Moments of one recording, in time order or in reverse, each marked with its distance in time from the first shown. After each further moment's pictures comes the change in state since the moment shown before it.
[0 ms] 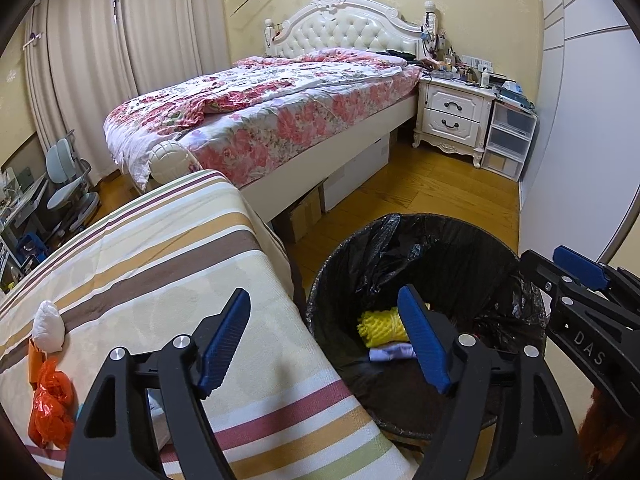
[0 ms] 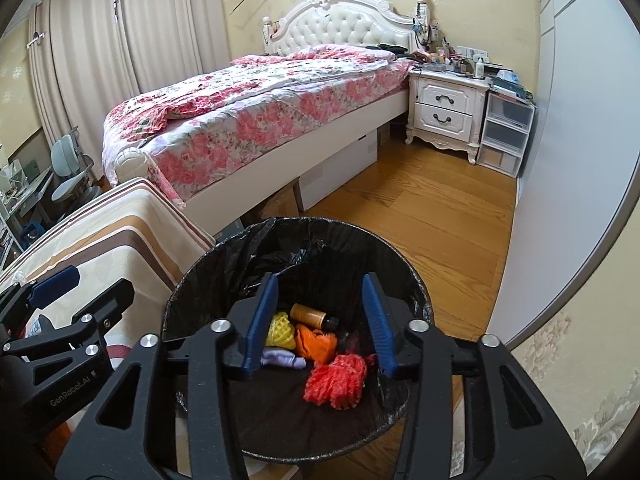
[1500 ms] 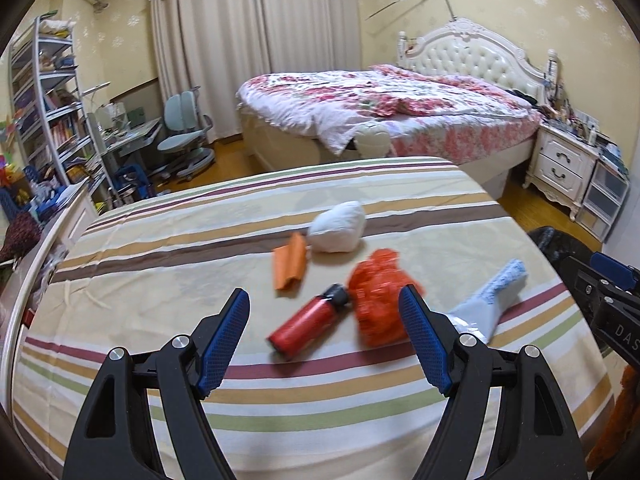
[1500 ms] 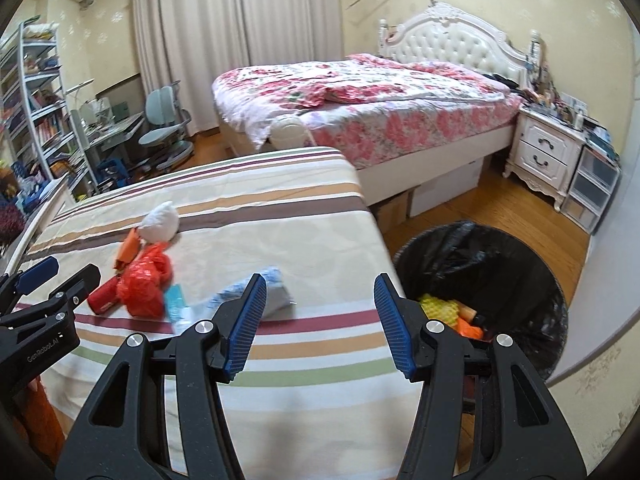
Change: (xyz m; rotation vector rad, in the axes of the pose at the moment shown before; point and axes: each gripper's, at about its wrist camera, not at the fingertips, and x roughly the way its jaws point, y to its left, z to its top) left arm -0.126 0.202 -0.097 -0.273 -0.030 0.333; right arm -0.078 0.188 -0.039 -0.263 0.006 0.280
